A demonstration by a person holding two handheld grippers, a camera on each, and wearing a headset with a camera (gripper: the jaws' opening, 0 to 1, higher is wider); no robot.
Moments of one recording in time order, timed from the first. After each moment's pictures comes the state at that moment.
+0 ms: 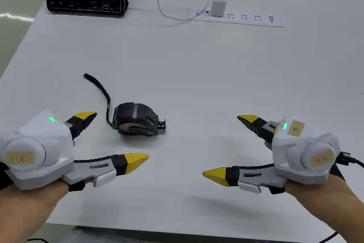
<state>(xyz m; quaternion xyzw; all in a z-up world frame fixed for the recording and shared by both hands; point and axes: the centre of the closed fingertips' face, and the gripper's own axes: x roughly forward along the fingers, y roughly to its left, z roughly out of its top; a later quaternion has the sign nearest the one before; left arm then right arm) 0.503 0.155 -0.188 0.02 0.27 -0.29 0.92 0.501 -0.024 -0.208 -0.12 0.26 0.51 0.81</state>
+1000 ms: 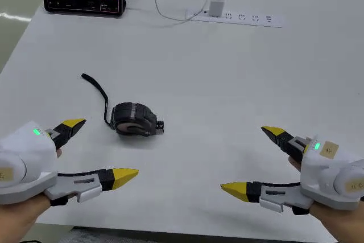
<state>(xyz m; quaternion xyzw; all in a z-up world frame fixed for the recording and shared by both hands) 0.484 0.165 -0.191 0.04 0.27 -0.31 0.91 0.486 -0.066 -0.204 -0.11 0.25 0.46 0.84</state>
